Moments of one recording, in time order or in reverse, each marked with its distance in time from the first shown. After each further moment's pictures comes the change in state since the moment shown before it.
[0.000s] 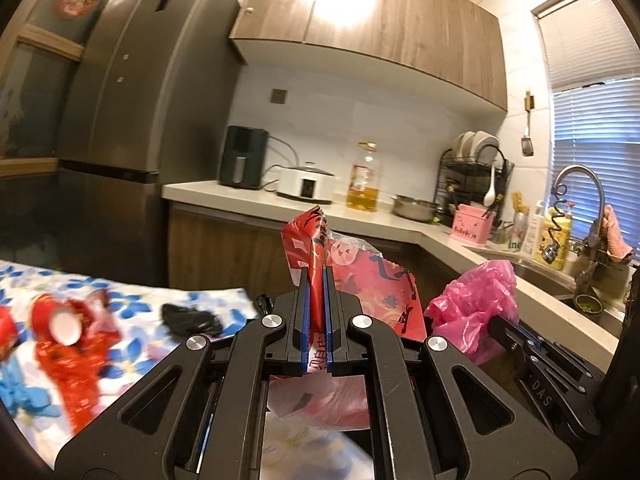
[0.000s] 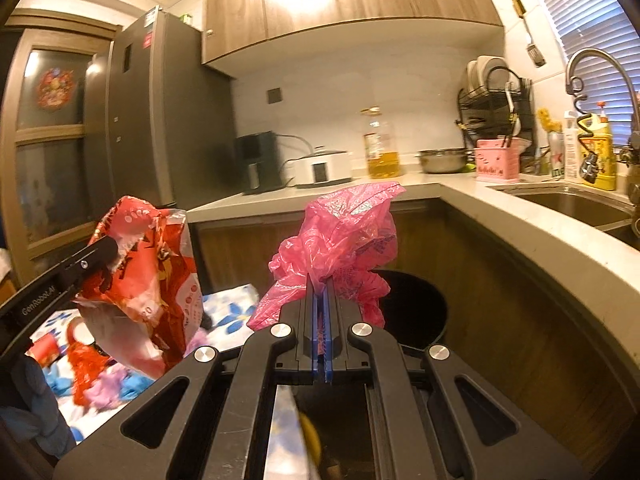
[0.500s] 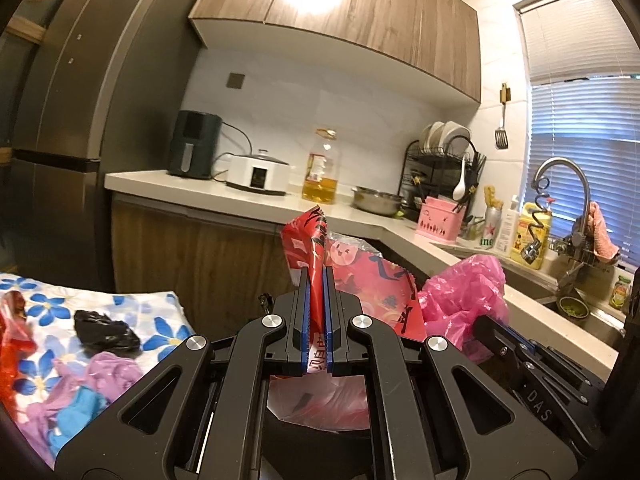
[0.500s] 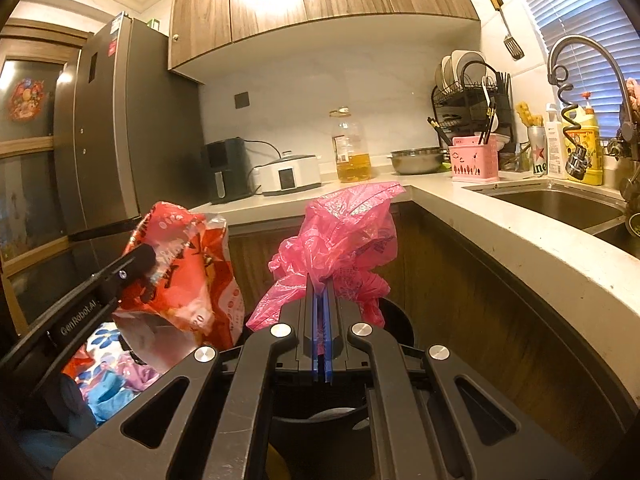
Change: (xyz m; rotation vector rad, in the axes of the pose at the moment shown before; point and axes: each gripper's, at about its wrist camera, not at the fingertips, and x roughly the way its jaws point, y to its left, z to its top) left arm 0.093 -0.048 -0.012 -0.009 0.030 -0.144; right arm 0.039 -0.038 0.010 0.036 -0.009 -0.073
